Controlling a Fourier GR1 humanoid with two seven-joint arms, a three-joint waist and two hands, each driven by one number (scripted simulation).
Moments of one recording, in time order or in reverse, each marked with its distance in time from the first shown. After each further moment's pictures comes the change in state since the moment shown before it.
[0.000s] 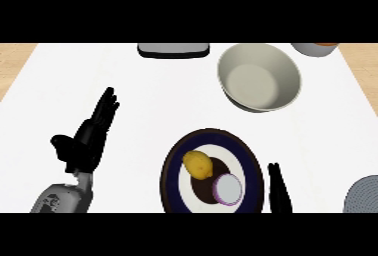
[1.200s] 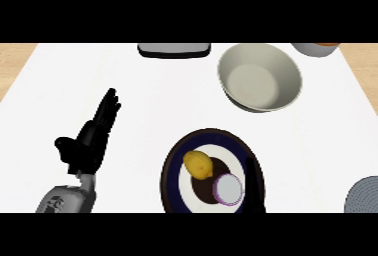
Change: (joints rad) left arm 0.013 -0.051 0.032 -0.008 -0.059 -0.033 0.002; right arm -0.080 0.094 -0.034 0.318 -0.315 -0.265 -0.235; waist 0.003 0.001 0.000
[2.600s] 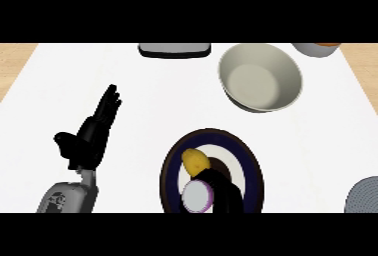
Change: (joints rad) left arm -0.022 -0.054 0.065 0.006 -0.050 -0.065 0.011; right arm -0.218 0.020 0.035 0.283 -0.024 0.092 -0.034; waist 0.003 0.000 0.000
